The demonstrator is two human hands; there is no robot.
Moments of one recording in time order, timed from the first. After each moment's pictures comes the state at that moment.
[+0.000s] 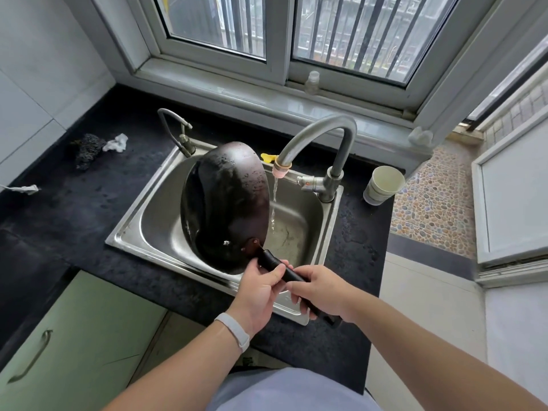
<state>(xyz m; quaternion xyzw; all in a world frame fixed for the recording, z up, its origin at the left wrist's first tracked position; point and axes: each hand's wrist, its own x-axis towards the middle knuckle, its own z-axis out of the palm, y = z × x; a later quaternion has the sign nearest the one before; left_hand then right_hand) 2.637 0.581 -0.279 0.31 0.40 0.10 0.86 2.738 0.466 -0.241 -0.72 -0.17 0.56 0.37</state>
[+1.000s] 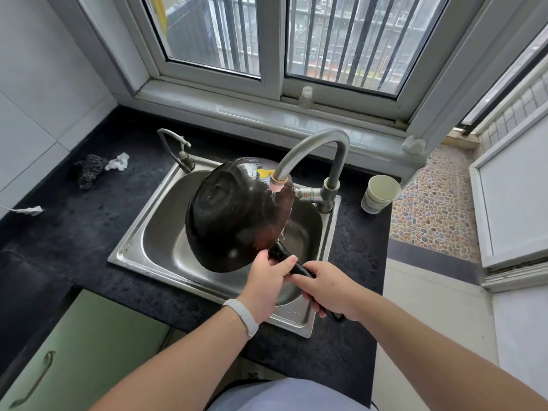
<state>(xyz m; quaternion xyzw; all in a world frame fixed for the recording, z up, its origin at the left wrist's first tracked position) 2.676 0.591 -0.263 0.43 0.42 0.07 0.80 2.756 0.471 -0.234 -0.77 -0.19 0.50 0.35</state>
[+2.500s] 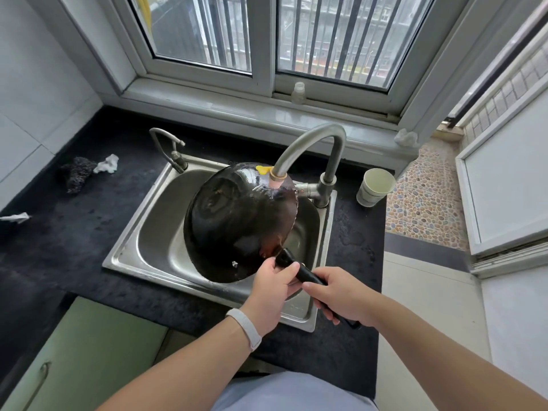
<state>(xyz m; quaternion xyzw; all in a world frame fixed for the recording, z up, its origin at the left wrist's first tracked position) 2.660 0.579 -0.255 0.41 0.39 0.03 0.82 2.746 0.450 -0.226 -0.76 -0.19 0.51 0.35</state>
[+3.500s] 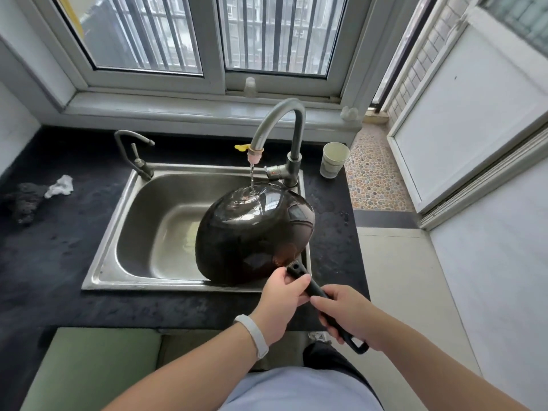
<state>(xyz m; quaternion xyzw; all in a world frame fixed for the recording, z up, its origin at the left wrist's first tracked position) 2.588 0.557 -0.268 0.51 0.32 -0.13 0.79 2.616 0.413 -0.223 -0.77 0.00 0.46 0.43</state>
